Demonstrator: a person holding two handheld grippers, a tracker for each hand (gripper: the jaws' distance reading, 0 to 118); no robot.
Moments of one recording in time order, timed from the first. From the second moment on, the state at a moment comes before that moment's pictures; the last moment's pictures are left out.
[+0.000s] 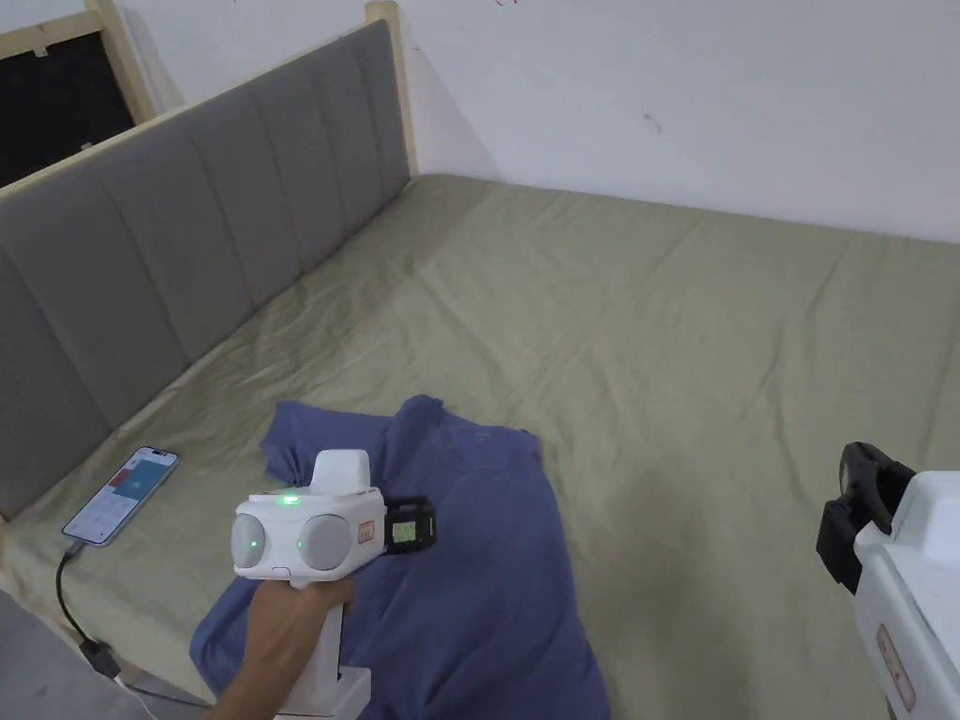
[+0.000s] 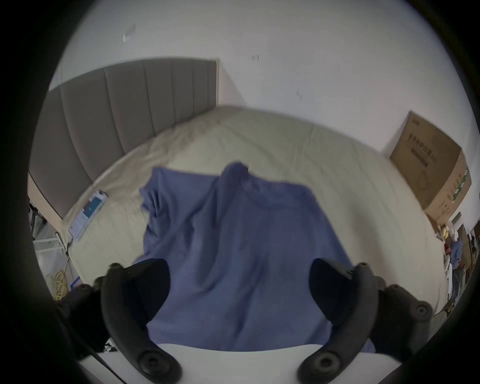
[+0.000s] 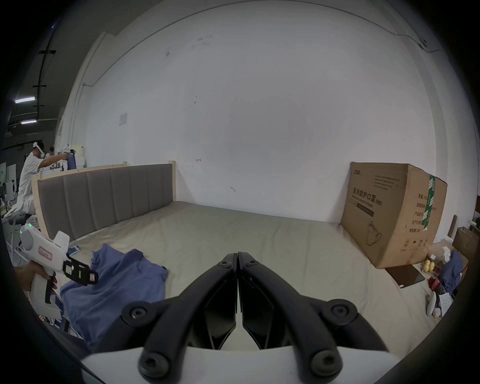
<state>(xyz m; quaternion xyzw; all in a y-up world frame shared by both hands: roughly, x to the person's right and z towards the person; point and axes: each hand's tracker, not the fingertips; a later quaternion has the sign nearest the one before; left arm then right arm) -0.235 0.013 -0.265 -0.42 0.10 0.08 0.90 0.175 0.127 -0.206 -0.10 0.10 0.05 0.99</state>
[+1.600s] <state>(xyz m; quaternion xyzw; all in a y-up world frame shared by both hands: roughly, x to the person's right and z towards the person) 0.042 0.232 -0.292 -0.22 -0.26 0.01 0.94 0.350 0.175 -0.118 -0.04 -0.05 0.03 1.00</state>
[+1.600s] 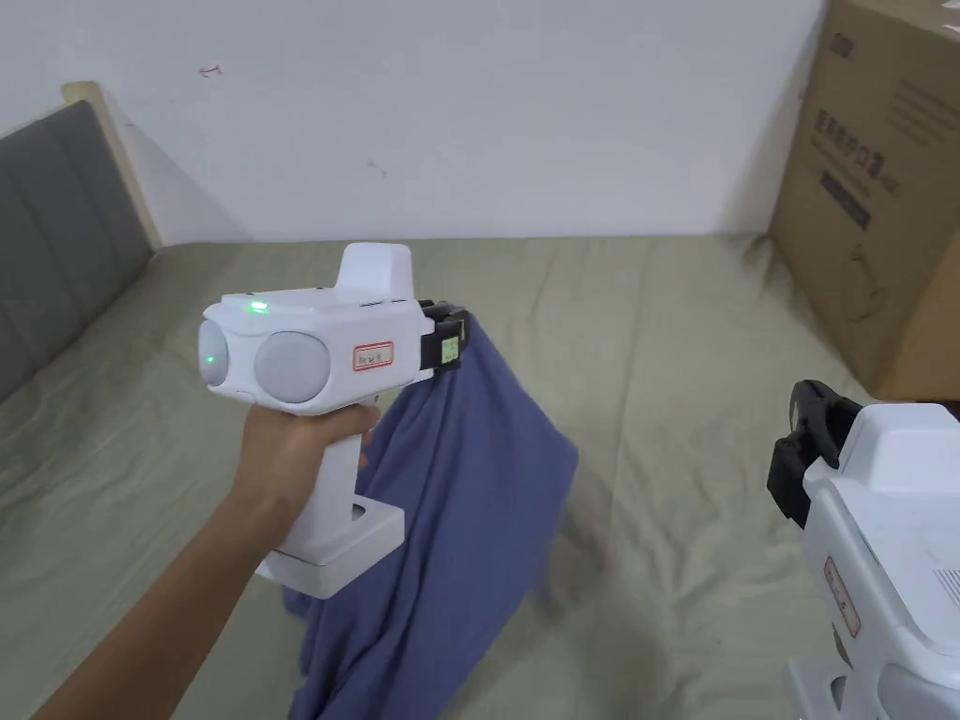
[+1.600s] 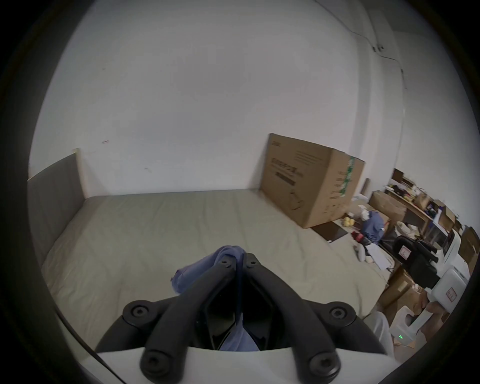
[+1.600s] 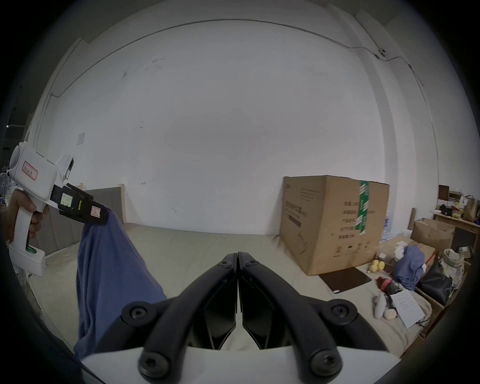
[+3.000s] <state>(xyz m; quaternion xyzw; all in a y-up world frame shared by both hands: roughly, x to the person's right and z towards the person) 0.082 0.110 -0.232 -0.24 -0.18 0.04 0.95 0.375 0.157 -0.106 -0.08 -0.08 0.03 0.99</state>
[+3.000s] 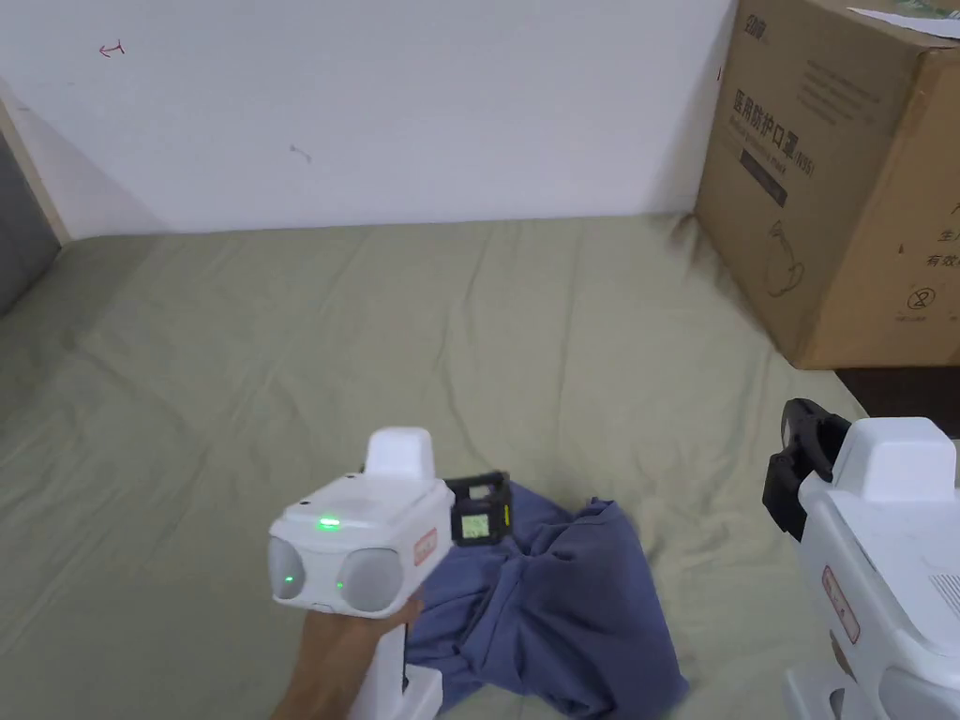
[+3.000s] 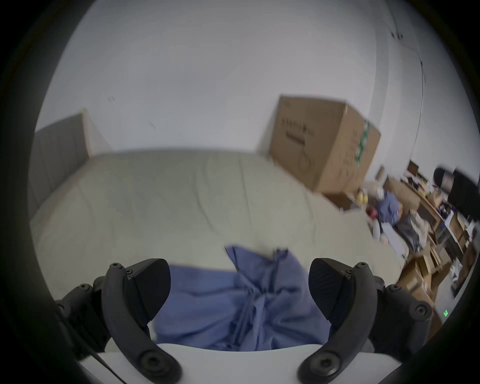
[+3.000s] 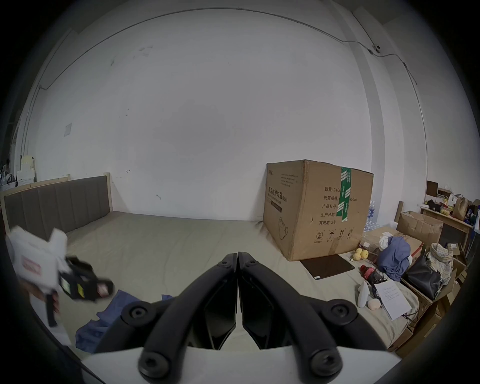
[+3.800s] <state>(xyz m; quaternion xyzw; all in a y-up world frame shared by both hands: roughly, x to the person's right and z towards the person) -0.017 0.138 -0.199 -0.11 -0.06 -0.02 0.99 0.355 0.171 -0.101 -0.06 -0.06 0.04 1.00</state>
